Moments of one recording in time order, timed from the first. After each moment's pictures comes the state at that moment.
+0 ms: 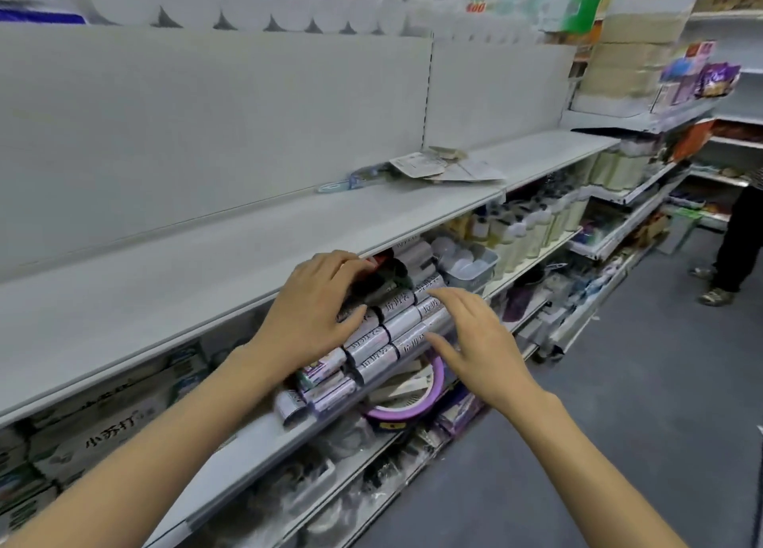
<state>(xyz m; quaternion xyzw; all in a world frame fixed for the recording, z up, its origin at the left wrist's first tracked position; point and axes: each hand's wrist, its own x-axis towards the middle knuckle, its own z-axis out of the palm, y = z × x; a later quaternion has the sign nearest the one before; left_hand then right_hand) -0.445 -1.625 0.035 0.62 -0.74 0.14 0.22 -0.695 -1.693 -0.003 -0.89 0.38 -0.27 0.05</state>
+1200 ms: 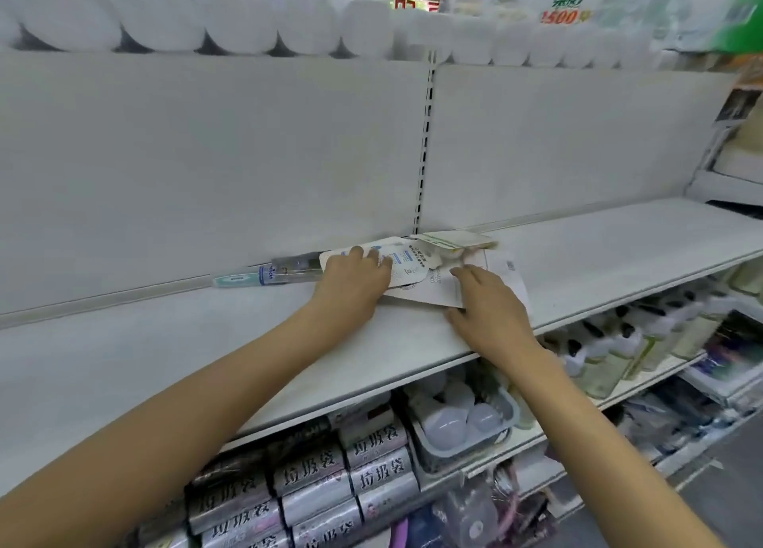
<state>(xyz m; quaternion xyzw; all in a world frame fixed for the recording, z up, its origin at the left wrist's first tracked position) -0.489 -2.098 0.071 0.78 -0.57 0.23 -0.09 -0.669 -2.204 0.050 -0.92 0.36 -0.17 0.04</state>
